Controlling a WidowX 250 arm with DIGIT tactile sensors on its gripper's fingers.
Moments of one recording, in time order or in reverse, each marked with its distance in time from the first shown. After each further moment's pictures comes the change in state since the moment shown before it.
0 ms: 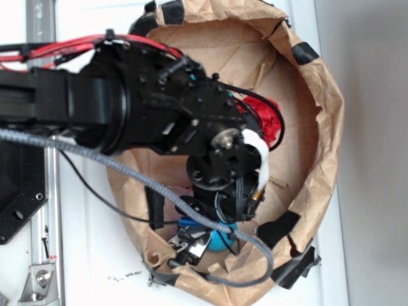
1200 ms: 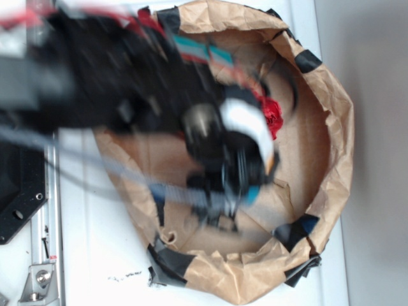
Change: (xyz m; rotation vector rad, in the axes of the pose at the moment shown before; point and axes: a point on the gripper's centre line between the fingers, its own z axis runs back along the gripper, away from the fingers) arm 0.011 0.035 0.072 0.266 -0.176 0.121
